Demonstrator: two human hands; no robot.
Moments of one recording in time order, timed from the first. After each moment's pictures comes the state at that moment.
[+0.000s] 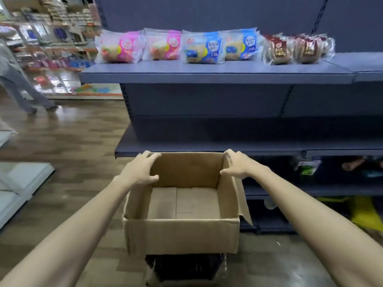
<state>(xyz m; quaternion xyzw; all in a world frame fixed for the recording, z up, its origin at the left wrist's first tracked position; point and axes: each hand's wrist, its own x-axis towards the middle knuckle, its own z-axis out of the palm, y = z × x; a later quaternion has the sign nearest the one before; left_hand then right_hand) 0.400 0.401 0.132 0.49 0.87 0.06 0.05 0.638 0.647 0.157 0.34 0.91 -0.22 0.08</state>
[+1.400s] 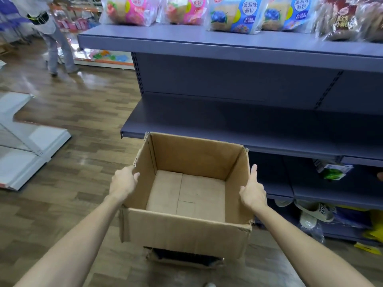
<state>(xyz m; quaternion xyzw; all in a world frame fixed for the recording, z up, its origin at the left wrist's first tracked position) 0.389 0.367 0.041 0.12 0.97 0.18 0.10 0.640 0.638 0.031 0.54 0.79 -0.30 -0.01</state>
